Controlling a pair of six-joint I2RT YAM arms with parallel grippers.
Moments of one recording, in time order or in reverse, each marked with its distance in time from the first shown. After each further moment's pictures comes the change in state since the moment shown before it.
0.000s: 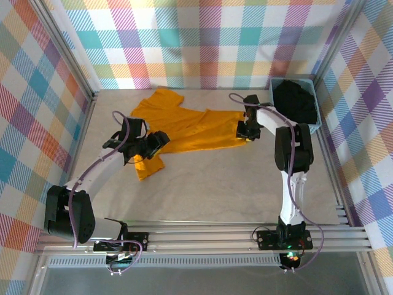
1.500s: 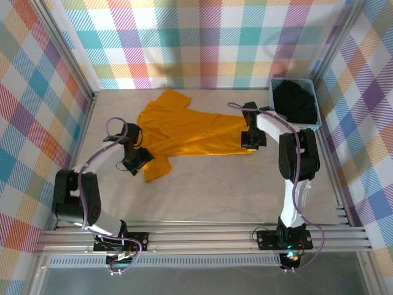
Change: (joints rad) left arm 0.073 0.182 0.031 -0.362 -0.266 0.012; right arm 0.038 -0.171 -0.175 -0.151 0.193 -0.018
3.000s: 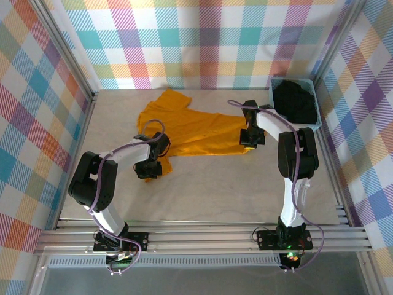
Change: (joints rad) left arm -0.255 0.157 0.066 -0.196 -0.334 0.292; right arm -0.006 0.029 0.045 -0.004 -0.047 0.013
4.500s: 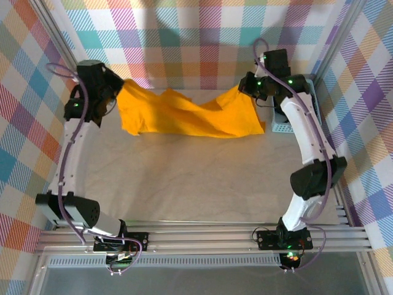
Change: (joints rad) left arm 0.382 -0.250 0.696 0.337 0.159 -0.362; right arm -0.009 -0.311 0.455 0.079 -0.319 0.156
